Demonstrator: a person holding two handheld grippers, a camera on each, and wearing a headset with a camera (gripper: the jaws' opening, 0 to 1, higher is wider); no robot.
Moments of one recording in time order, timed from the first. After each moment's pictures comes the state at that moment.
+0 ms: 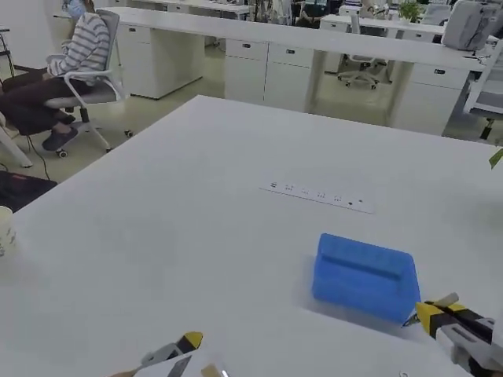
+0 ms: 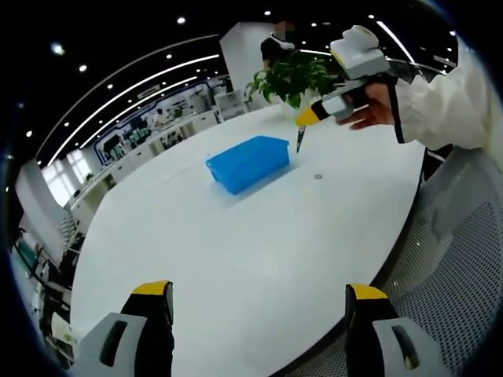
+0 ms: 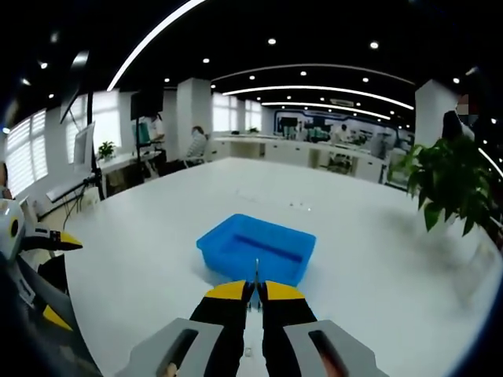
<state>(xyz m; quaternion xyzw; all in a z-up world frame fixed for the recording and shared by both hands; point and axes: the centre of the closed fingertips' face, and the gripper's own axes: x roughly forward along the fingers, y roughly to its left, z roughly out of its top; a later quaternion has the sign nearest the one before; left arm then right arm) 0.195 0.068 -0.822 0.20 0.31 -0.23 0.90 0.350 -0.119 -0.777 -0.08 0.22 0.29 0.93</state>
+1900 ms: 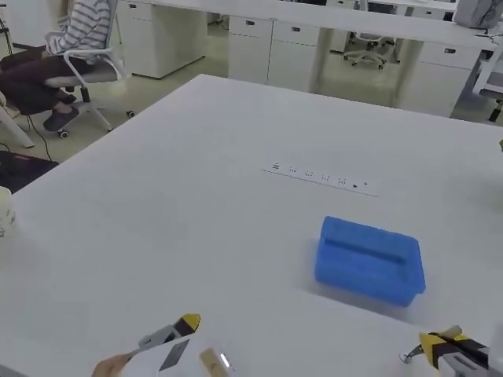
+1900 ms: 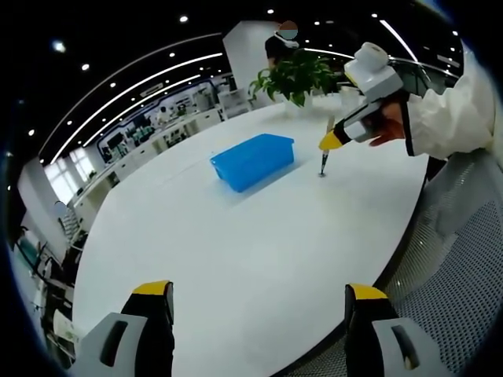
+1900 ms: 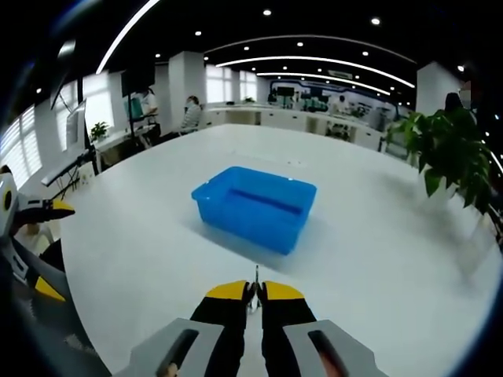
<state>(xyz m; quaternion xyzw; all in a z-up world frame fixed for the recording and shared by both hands) 0.196 0.073 -0.822 0.21 0.32 -0.21 0.90 0.332 -0.132 -0.821 -0.09 0.30 0.27 0.91</state>
